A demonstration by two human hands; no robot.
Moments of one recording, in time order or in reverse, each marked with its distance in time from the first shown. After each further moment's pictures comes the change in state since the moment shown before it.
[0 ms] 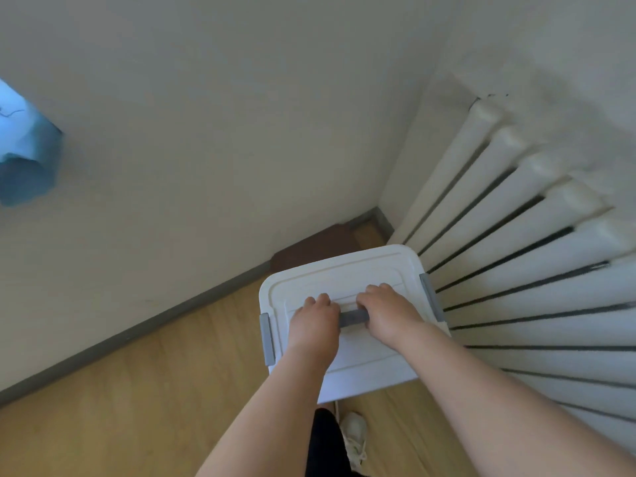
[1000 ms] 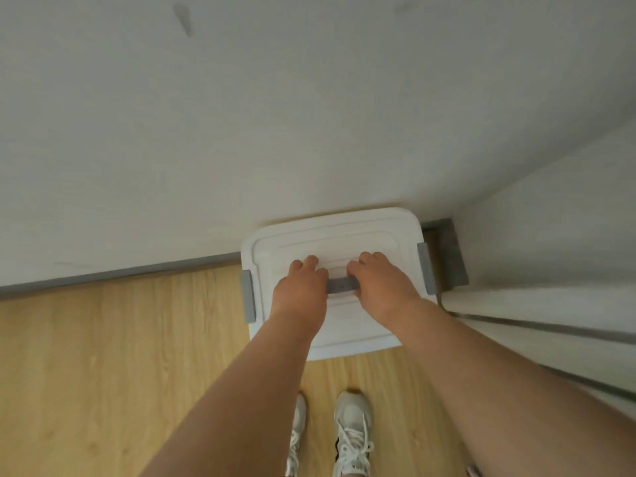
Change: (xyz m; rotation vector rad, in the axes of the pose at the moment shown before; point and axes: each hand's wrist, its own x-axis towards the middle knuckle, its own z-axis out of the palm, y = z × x) left_hand 0.309 -0.121 0.140 -0.164 -0.025 -0.330; right_hand 0.378 0.072 0.079 -0.109 -0.070 -0.298
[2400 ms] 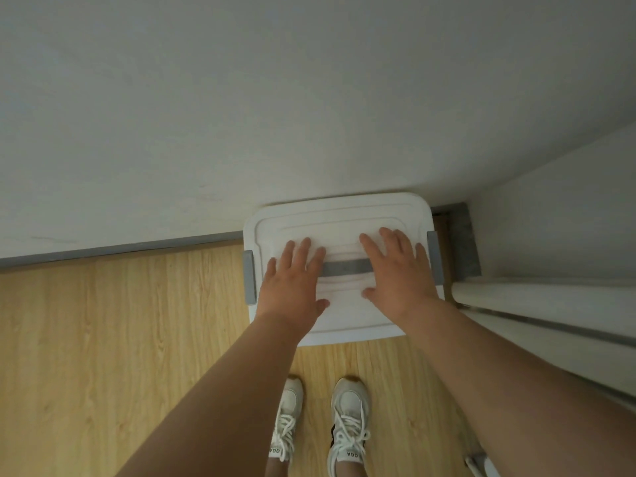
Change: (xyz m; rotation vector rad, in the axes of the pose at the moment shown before) left_hand 0.006 -0.024 0.049 0.033 -0.029 -0.011; right_hand 0.020 0.033 0.046 -0.165 -0.022 0.123
